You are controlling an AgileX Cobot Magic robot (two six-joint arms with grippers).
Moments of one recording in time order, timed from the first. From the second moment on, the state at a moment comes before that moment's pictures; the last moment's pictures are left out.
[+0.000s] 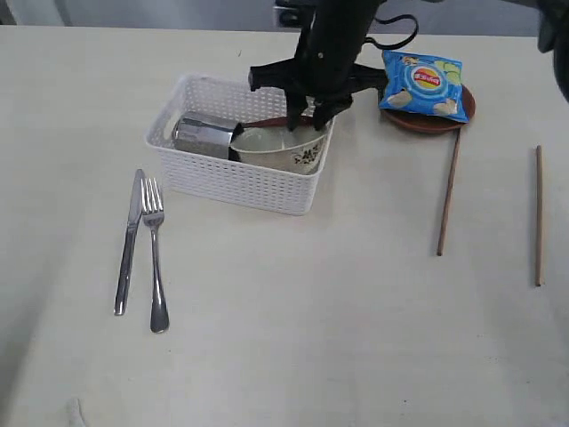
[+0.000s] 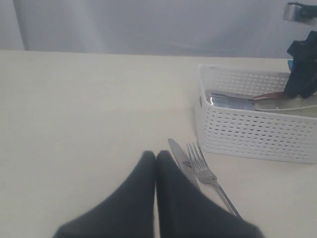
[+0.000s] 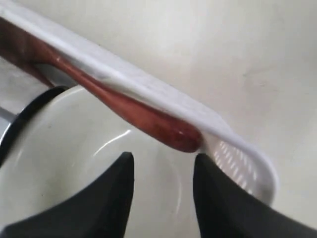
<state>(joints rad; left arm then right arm) -0.21 0.00 0.00 -0.03 0.35 -0.09 0.49 2.22 -1.83 0.14 1.07 0.19</state>
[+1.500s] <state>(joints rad) -0.21 0.00 0.00 -0.03 0.35 -0.09 0.44 2.24 -1.85 0.42 1.13 0.24</state>
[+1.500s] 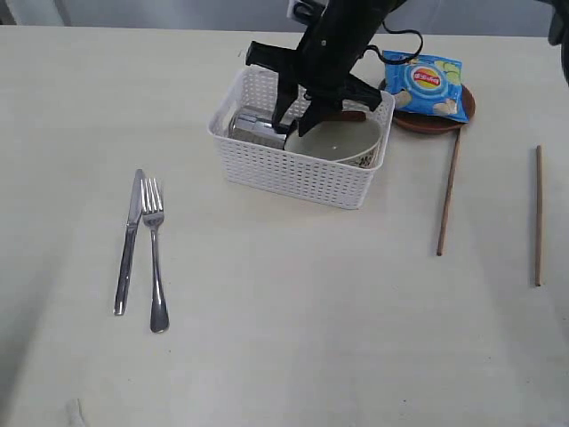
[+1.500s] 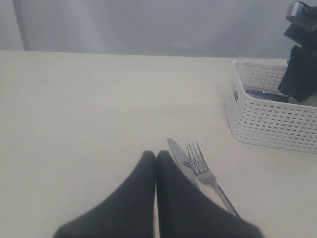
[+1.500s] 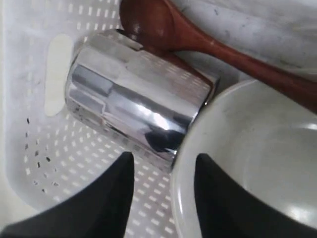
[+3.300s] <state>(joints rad) -0.21 0.00 0.00 -0.03 0.35 -0.09 0.43 2.11 -1.85 0.68 0.98 -0.23</state>
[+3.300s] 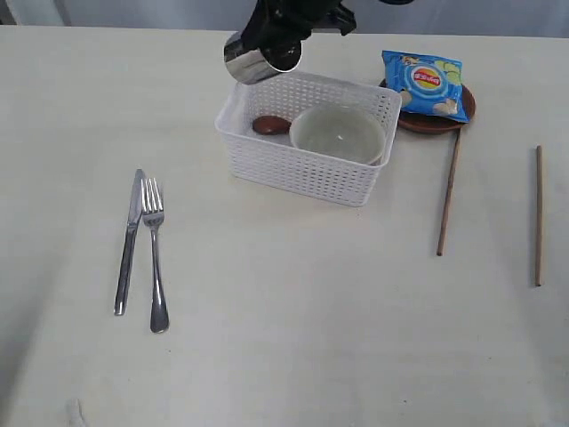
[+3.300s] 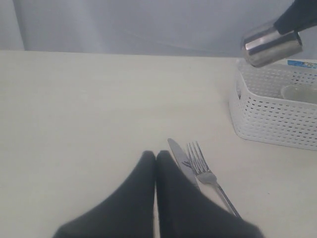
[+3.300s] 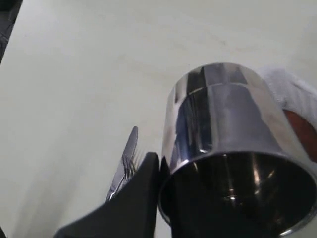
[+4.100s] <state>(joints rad) -0.21 0.00 0.00 -0.03 0.35 -0.09 0.83 2.38 -2.32 0.06 1.16 -0.18</state>
